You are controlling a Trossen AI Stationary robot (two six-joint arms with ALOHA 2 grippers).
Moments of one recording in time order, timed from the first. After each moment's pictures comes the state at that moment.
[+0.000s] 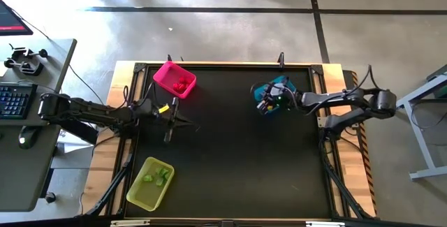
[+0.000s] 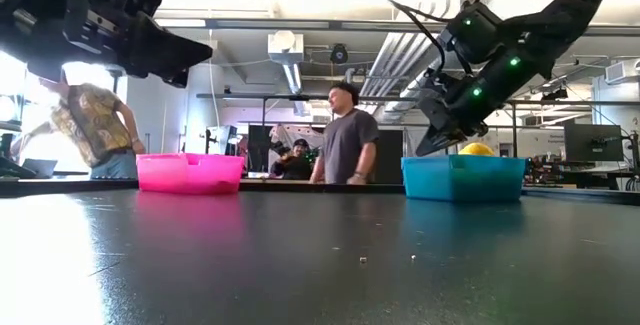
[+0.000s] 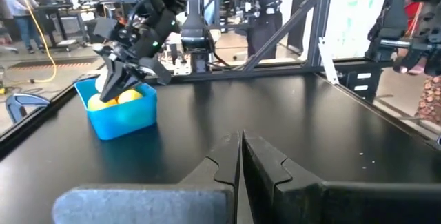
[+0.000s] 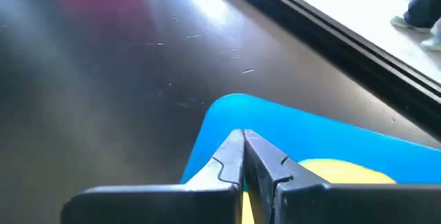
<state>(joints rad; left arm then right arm) 0.10 0.93 0.11 0.75 0.21 0.06 -0.35 1.36 0.50 0.19 0.32 0.18</state>
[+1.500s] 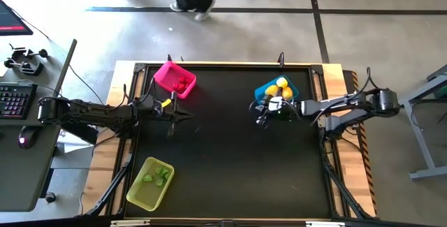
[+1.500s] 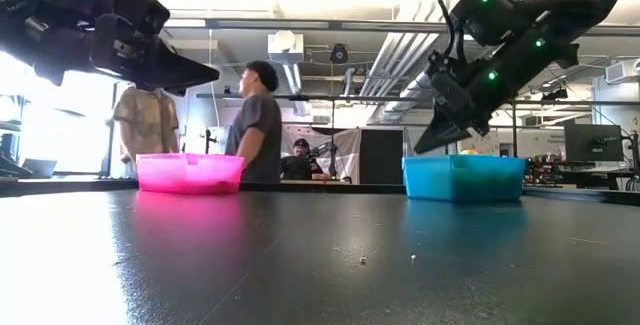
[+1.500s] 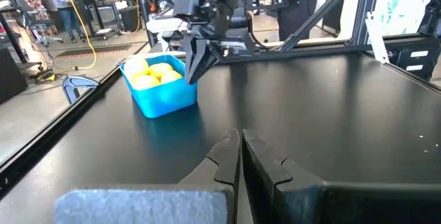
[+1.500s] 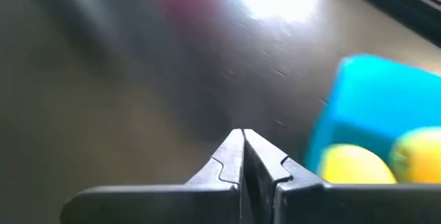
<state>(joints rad) 0.22 0.93 0.11 0.69 0.20 0.14 -0.14 1.32 0.50 0.12 0.29 0.31</state>
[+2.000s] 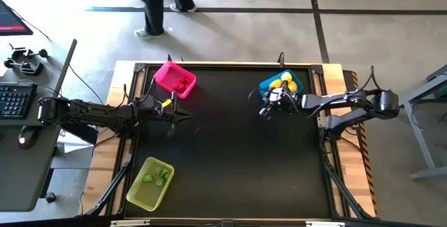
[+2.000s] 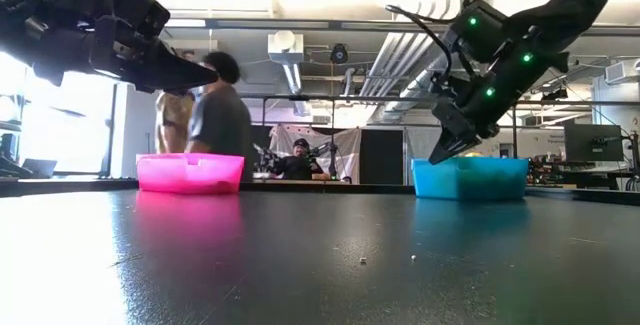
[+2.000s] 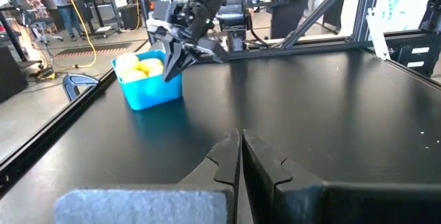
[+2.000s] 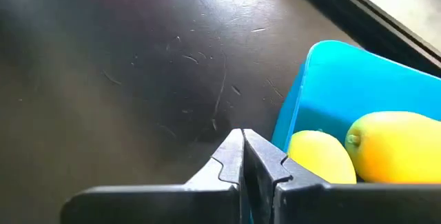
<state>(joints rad) 0.22 0.93 0.11 0.68 0.20 0.14 -0.29 1.32 0.50 0.01 0.36 0.22</state>
